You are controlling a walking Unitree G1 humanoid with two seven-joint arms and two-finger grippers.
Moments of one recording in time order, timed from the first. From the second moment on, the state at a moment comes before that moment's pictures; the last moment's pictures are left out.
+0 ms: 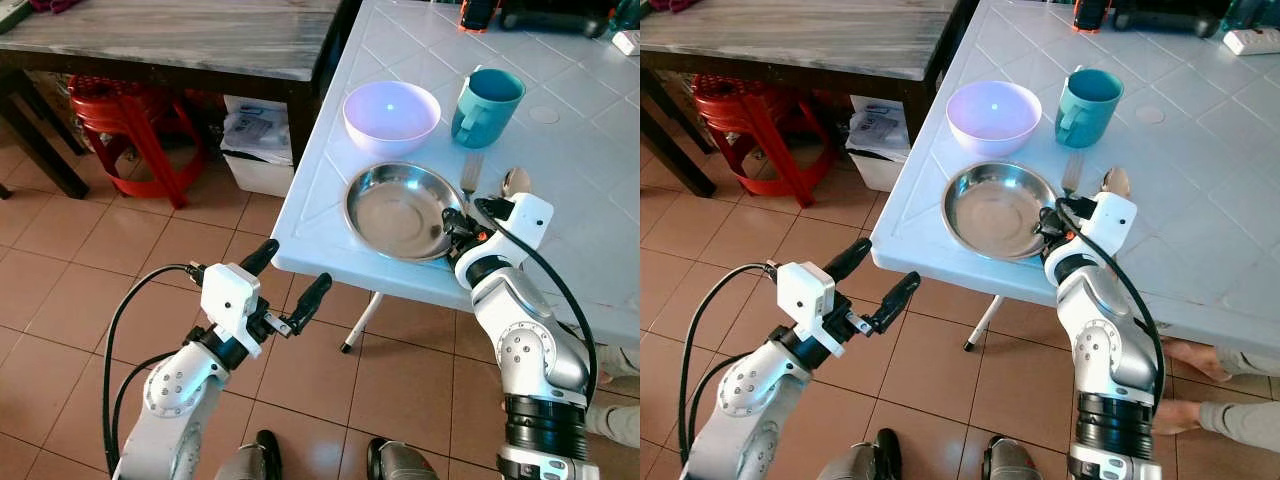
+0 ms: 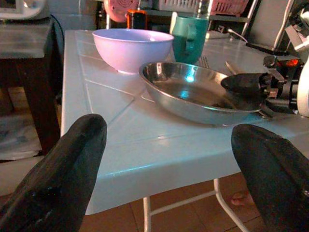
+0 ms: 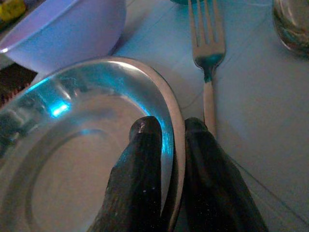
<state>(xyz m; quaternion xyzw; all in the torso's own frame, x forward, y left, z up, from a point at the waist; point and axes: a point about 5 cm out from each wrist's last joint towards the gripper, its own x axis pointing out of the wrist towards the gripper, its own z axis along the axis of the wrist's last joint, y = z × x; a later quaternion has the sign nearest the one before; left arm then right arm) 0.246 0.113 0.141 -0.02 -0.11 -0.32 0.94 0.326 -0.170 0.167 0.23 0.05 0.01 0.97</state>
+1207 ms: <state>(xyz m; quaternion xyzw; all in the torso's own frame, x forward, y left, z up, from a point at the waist) 0.309 0.143 0.139 -0.03 -0.09 -0.07 0.99 0.280 -0.178 0.203 0.13 -0.08 -0.01 0.99</state>
